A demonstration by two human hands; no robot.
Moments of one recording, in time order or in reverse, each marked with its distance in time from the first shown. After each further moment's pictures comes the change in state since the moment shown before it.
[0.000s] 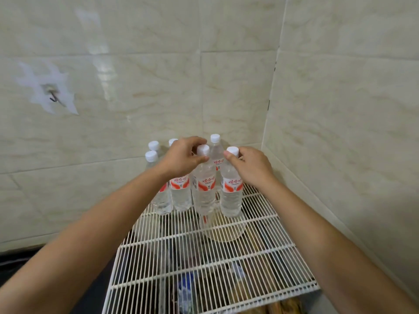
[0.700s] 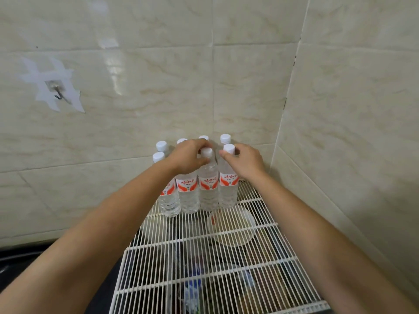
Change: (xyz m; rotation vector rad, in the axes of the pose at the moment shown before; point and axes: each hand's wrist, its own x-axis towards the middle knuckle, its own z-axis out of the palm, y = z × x) left_hand 0.035 -0.040 0.004 0.238 -0.193 -0.064; right_hand 0.051 -0.005 0.049 0.050 -0.024 0.094
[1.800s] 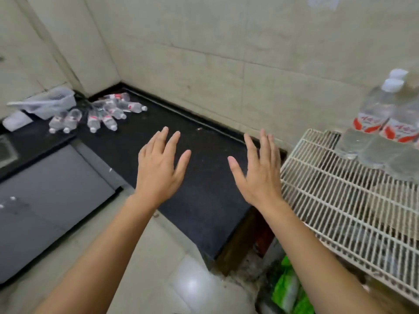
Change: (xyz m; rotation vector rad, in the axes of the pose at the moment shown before) left_hand -0.516 -0.080 -0.006 0.491 0.553 -0.928; right_hand -0.315 -0.180 0.186 0.084 -0.345 -0.765
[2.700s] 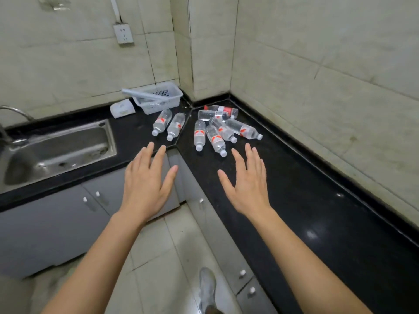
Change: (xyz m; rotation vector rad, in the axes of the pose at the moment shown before) left_hand 0.089 -0.553 -0.026 0.104 0.017 -0.457; right_hand 0.230 -0.432 0.386 0.137 -0.221 -0.356
